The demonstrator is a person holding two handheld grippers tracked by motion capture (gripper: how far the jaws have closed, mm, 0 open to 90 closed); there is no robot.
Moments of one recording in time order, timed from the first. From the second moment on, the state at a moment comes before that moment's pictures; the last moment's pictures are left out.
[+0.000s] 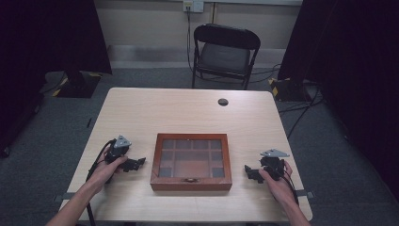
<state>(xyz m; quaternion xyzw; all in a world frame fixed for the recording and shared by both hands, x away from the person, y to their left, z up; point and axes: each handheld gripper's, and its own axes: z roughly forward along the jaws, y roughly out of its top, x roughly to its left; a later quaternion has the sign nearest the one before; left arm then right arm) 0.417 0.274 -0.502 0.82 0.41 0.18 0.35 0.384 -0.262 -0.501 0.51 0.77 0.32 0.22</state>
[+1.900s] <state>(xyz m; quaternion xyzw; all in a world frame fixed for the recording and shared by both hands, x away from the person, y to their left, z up) 0.417 0.274 -0.502 0.82 0.41 0.18 0.35 0.368 -0.219 -0.430 0.39 0.80 0.44 0.09</state>
